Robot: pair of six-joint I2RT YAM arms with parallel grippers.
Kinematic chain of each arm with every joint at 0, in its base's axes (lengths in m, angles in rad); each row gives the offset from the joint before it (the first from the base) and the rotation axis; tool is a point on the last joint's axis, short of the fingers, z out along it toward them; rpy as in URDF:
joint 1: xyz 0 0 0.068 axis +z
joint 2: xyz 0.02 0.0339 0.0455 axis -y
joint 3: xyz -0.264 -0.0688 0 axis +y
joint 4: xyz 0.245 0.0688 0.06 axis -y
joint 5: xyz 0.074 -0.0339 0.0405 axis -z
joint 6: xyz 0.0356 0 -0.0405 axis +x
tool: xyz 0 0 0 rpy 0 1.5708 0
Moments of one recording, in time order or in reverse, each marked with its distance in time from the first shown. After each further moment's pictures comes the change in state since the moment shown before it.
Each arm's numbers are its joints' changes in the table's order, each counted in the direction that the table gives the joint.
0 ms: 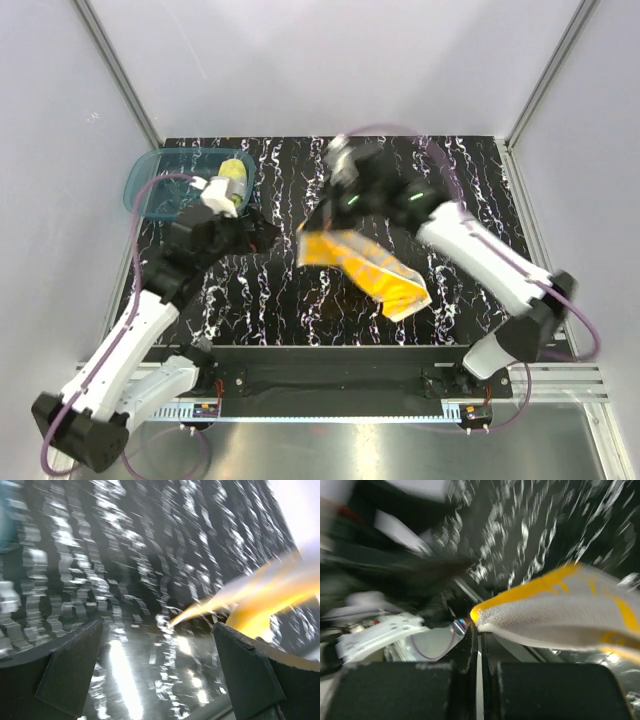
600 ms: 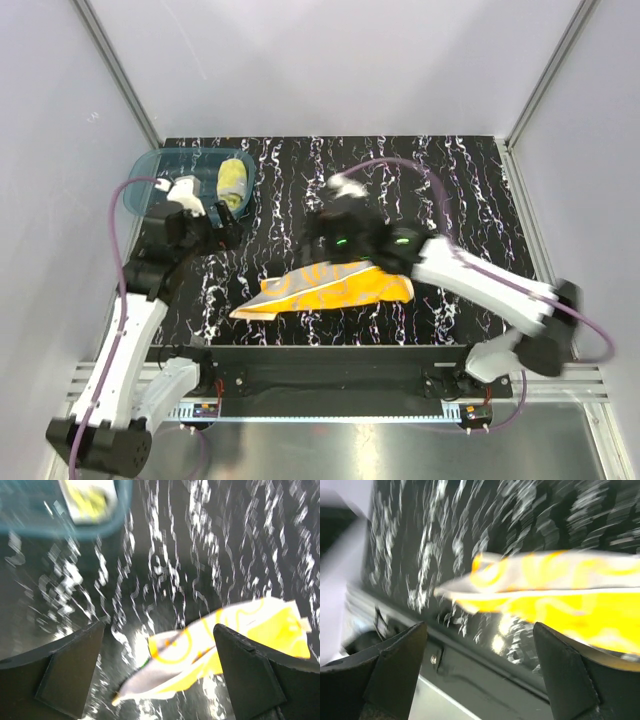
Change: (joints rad) left arm 0.286 0.052 -0.072 -0.229 -0.004 0.103; right arm 0.290 0.045 0.278 0.102 0.545 0.092
